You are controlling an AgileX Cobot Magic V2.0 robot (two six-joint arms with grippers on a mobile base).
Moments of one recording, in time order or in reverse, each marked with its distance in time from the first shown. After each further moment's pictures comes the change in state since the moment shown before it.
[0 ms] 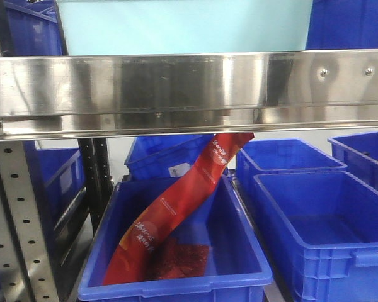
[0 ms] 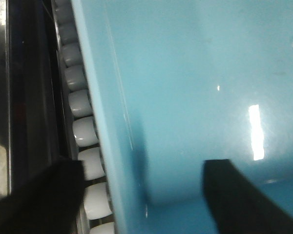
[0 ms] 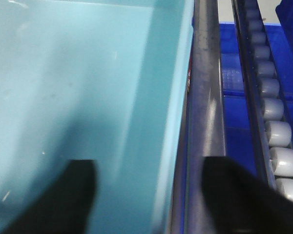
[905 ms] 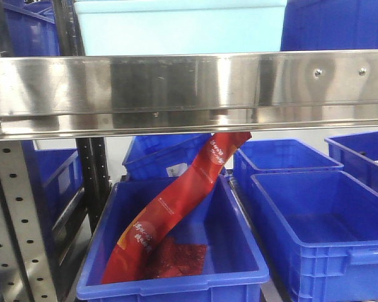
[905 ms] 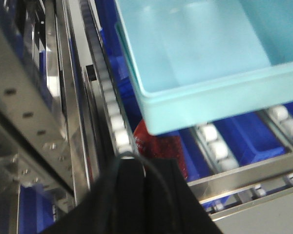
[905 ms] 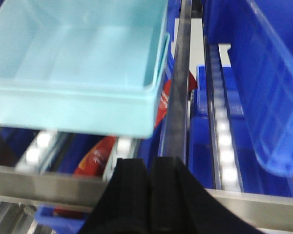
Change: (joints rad) left arm 0.000 -0.596 0.288 0.010 0.028 0.026; right arm 0.000 -0.670 0.344 -0.009 0.137 -0.003
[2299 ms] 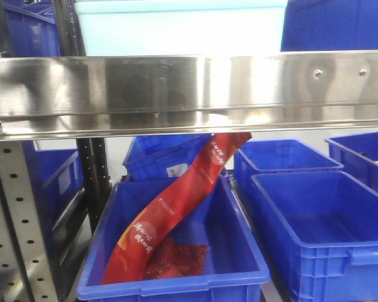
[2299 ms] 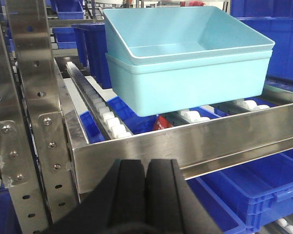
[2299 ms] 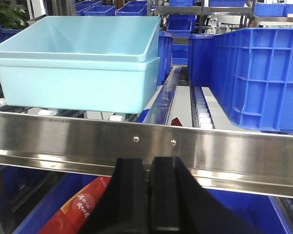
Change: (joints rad) left arm 0.000 -0.931 1.217 0.003 -0.771 0.002; right arm 0.000 -0.878 0.950 -0.072 -0.484 0.000
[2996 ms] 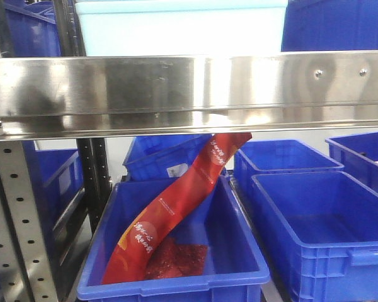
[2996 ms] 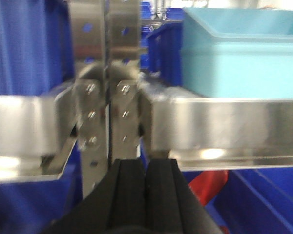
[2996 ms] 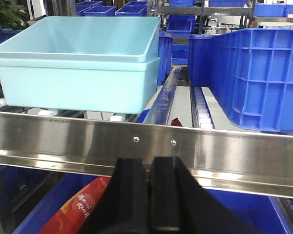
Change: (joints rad) left arm 0.317 -0.306 0.433 -0.190 -0.247 0.159; right arm 0.000 -0.002 0.000 -0.002 0.000 0.000
